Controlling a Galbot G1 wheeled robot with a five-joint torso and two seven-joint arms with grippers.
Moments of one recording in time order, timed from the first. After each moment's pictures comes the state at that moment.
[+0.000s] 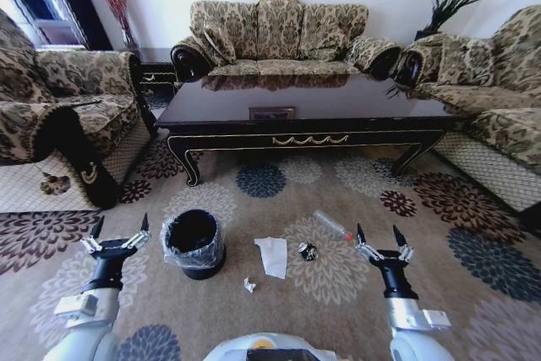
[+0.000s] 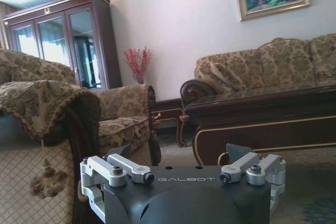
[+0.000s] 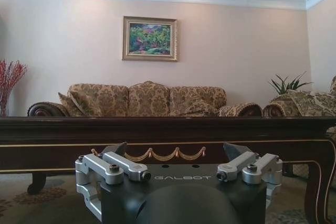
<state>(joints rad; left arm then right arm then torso) 1.78 -1.34 -0.93 -2.28 -0.28 -0.04 -0.14 -1.81 1.30 0.74 2.11 0.36 0.44 0.02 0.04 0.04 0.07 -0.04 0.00</state>
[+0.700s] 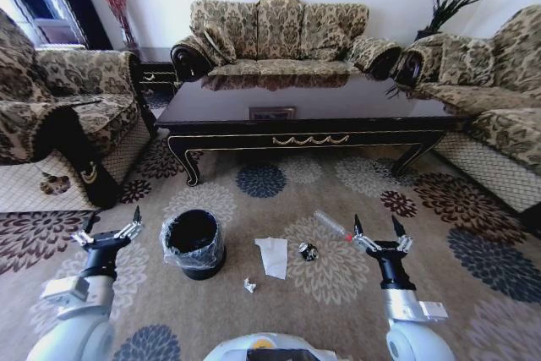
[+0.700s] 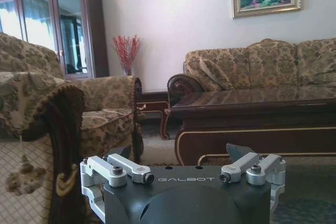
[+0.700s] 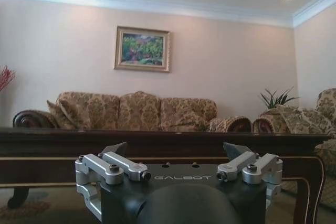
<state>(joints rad) 1.78 -1.31 -0.98 -2.42 -0.44 0.16 -0.11 -1.80 1.31 0.74 2.15 0.31 0.43 0.09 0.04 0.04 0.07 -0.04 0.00</state>
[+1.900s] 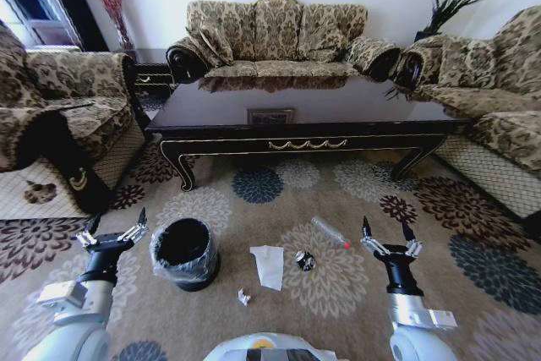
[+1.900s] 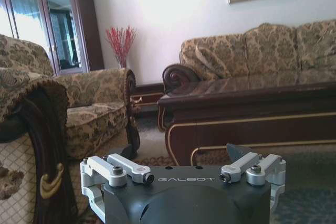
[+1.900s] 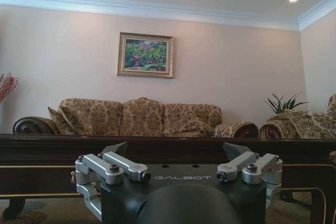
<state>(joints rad) 1.78 -1.34 -0.96 -2.39 -0.34 0.17 -0.10 -1.80 1.31 0.75 2.12 0.33 0.49 0.04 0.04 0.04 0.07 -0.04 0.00</state>
